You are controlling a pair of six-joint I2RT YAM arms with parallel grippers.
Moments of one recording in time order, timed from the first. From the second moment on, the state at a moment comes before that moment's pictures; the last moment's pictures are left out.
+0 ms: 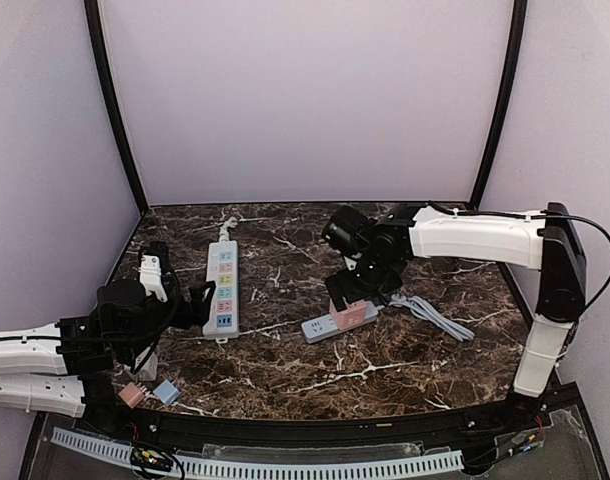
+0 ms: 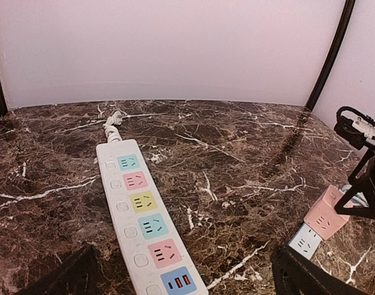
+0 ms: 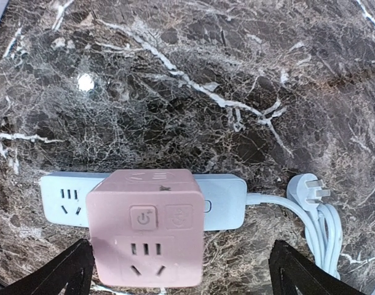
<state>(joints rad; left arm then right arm) -1.00 0.73 0.37 0.04 -0.65 -0.40 0.93 1.84 1.47 -0.92 0.23 0.50</state>
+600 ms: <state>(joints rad) -1.00 0.81 0.38 0.04 -0.71 -0.38 0.93 1.57 1.37 -0.71 0.28 0.46</state>
